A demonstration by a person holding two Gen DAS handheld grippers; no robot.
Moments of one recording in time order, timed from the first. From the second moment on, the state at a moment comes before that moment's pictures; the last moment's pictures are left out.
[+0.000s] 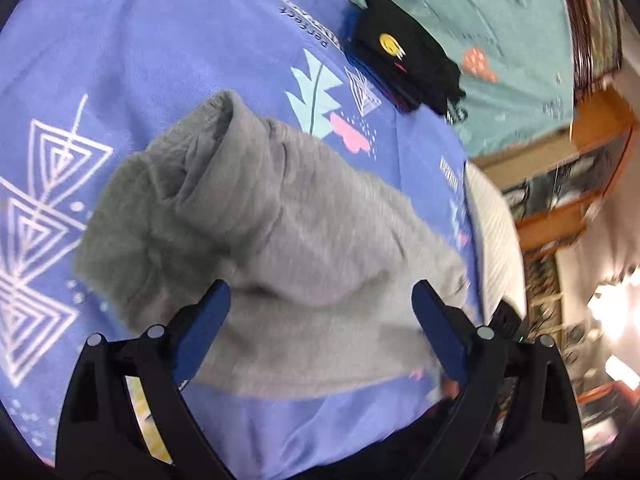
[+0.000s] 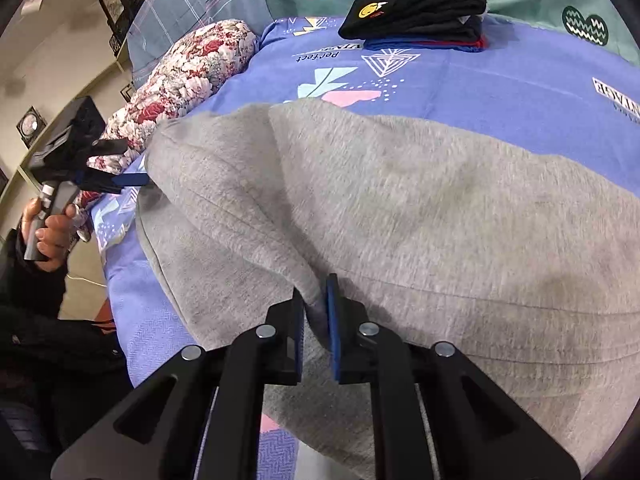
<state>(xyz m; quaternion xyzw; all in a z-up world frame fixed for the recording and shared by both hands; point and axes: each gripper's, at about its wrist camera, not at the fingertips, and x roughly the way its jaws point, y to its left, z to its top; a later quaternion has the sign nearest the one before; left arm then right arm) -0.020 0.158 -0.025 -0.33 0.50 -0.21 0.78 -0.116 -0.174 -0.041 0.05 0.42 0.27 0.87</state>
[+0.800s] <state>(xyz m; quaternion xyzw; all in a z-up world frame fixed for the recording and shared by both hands) -0.042 0.199 -0.043 -0.33 0.44 -0.18 0.81 -0.158 -0.144 -0.039 -0.03 0.39 0.37 0.84</state>
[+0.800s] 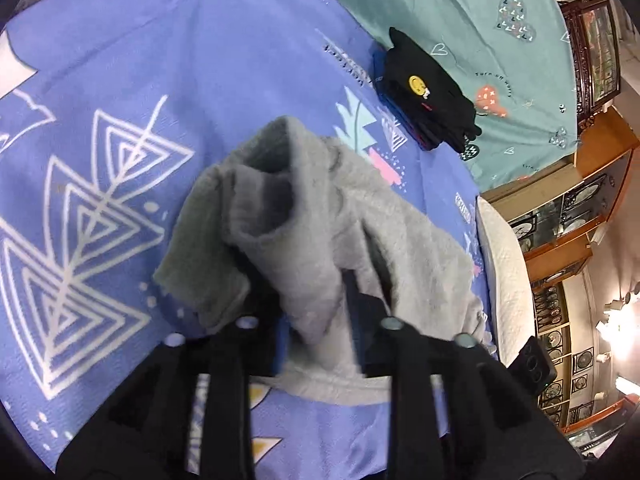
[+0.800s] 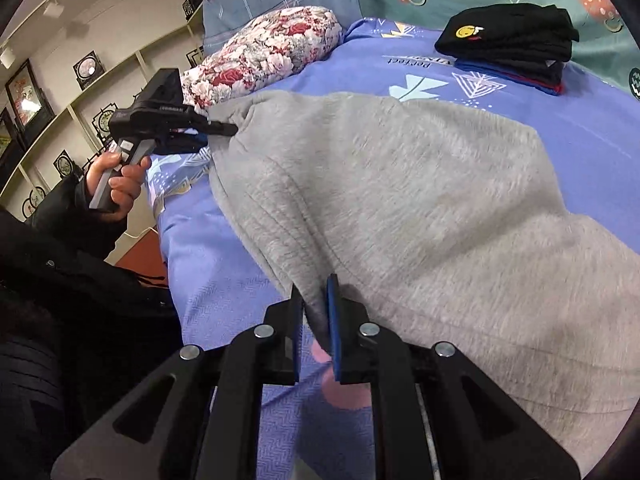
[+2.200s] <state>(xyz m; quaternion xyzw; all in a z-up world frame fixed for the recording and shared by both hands) -0.044 0.139 -0.041 -0.17 0.44 -0.14 0.87 -0.180 -0.400 0.016 0.25 0.32 -0.05 0.91</state>
